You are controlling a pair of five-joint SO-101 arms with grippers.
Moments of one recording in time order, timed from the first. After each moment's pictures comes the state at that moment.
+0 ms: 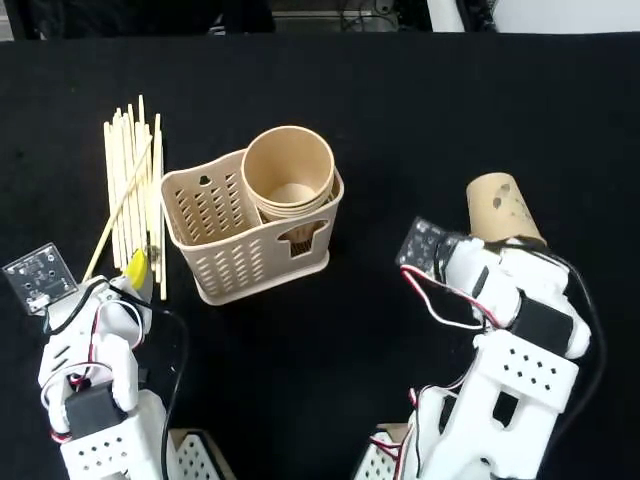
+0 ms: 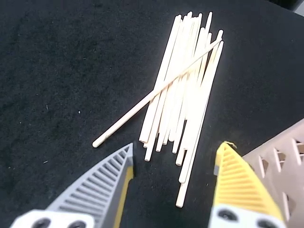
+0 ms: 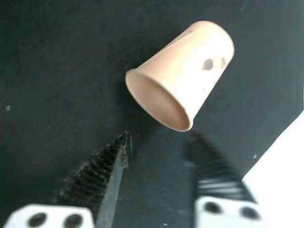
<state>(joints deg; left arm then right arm) -25.3 -104.0 88.8 58.3 10.3 26.4 -56.6 55.9 63.9 89.9</state>
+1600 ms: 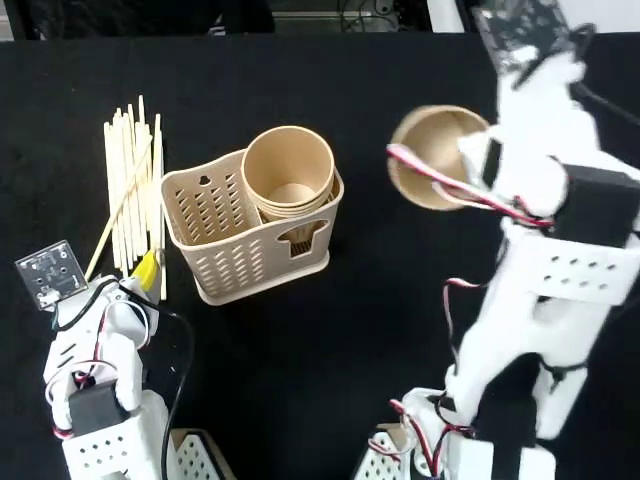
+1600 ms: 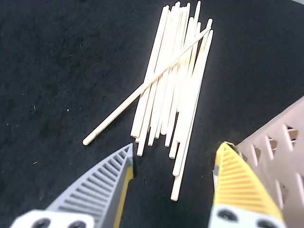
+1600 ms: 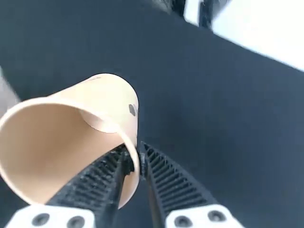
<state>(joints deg) -22.9 -104.1 89.8 58.3 9.3 7.5 -16.0 -29.5 99.3 26.4</state>
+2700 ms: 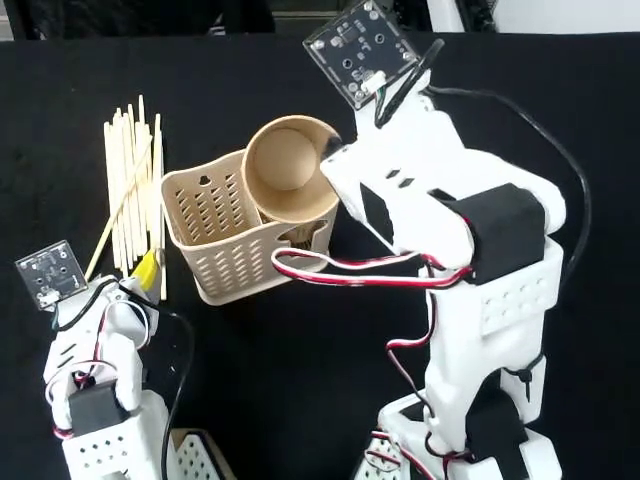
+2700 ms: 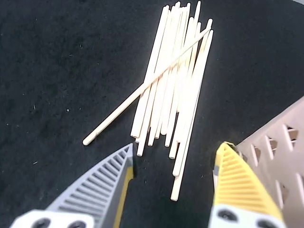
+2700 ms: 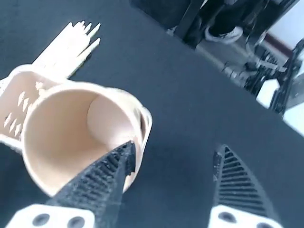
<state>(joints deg) -22.9 -104.1 89.8 58.3 9.3 -21.5 -17.2 -32.1 97.2 19.2</state>
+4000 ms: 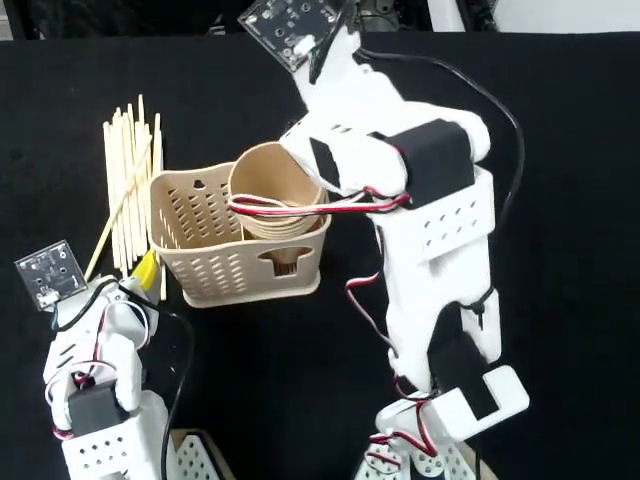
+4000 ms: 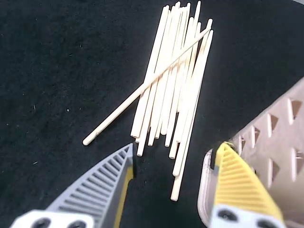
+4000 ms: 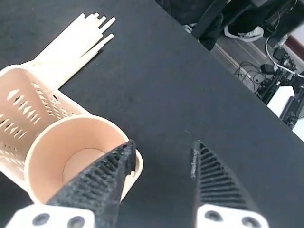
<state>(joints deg) -22.9 -104.1 89.8 58.3 9.3 -24.8 0.4 -45.9 98.8 22.7</state>
